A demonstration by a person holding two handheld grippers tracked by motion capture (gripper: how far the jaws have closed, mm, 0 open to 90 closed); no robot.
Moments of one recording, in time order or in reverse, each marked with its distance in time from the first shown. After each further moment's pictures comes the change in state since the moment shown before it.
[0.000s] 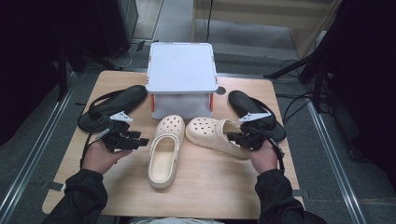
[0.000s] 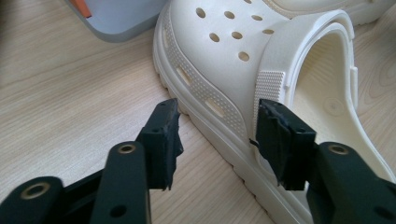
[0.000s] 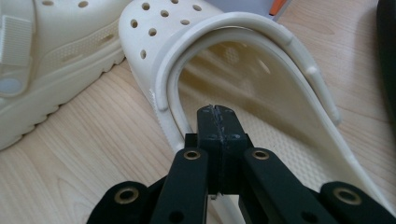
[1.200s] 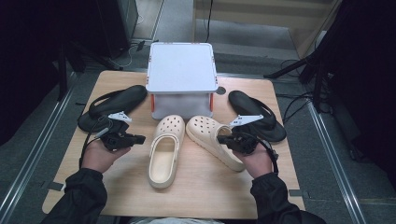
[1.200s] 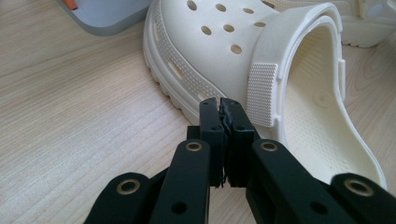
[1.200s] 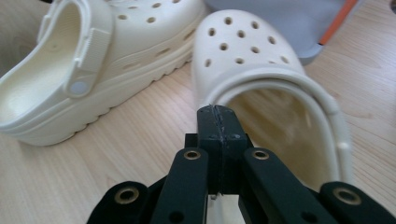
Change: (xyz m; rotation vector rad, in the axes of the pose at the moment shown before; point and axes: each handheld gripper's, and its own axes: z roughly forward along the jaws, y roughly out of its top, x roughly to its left) left arm 0.004 0.000 -0.001 0.021 -0.042 0.008; right arm 0.035 0.009 -0.008 -0.031 0.065 -0.083
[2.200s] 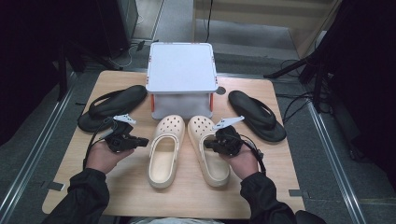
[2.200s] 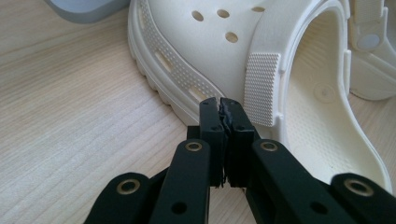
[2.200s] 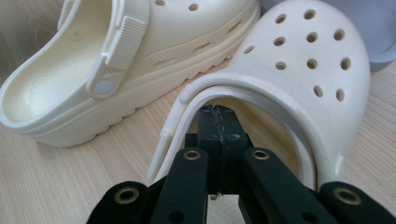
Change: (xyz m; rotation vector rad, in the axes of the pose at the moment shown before) left arm -0.001 -0.002 0.016 0.038 -0.037 -0.004; right arm 0.026 0.008 0.036 0.061 0.070 -0.044
